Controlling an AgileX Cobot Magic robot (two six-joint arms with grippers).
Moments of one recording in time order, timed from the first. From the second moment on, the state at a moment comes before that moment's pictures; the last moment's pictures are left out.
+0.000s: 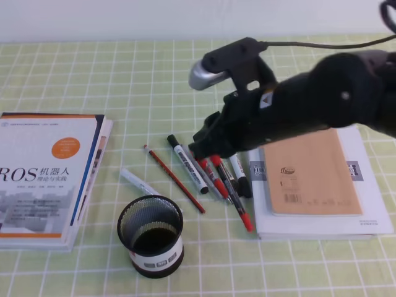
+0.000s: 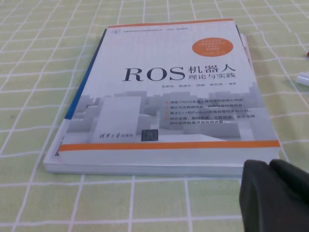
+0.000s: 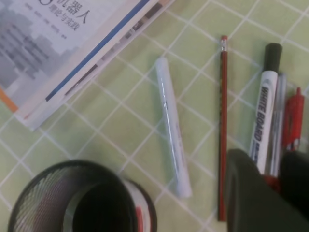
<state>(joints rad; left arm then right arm) 0.00 -0.02 0.03 -0.06 0.39 0.16 0.70 1.63 -1.31 0.35 0.50 -0.23</state>
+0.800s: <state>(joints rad) 0.00 -0.02 0.03 -0.06 0.39 0.16 0.69 2.19 -1.94 0.33 0.72 -0.17</state>
